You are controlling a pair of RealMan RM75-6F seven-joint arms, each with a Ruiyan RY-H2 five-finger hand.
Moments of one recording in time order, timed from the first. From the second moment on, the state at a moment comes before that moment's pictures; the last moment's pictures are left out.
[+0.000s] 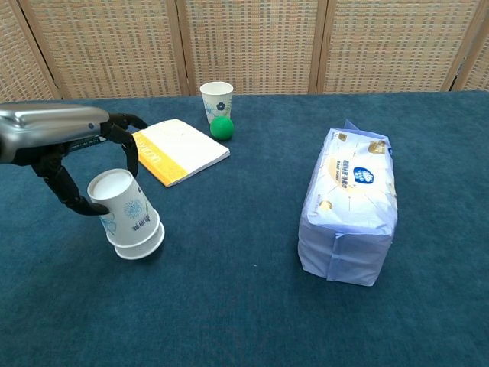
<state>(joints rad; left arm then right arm) -0.73 -1.29 -0.08 -2.05 0.83 1.13 0.75 0.00 -0.97 0.05 -1.62 -1.49 1.49 0.26</state>
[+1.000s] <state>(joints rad) -0.73 -0.95 -0.14 -2.19 0.77 1.11 0.58 0.01 -0.98 0.05 -1.63 -1.49 1.48 0.23</state>
